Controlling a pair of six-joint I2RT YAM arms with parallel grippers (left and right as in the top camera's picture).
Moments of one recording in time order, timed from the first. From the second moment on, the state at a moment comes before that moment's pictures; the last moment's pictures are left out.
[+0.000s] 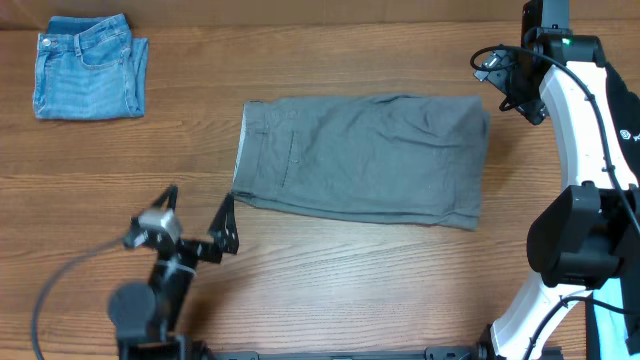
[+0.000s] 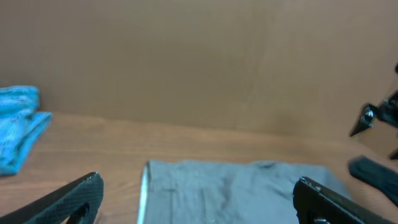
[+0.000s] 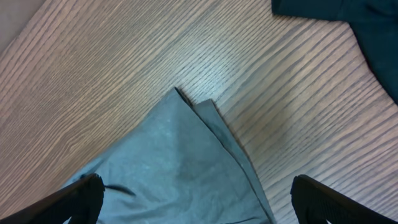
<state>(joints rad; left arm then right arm) 0.08 0.30 0.23 0.10 0.34 -0.27 -0.09 2.02 1.89 -1.05 0.11 0.64</state>
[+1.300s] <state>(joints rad) -0.07 2.07 1.59 -0.92 0.09 -0.07 -0.09 2.02 1.89 -1.05 0.11 0.64</state>
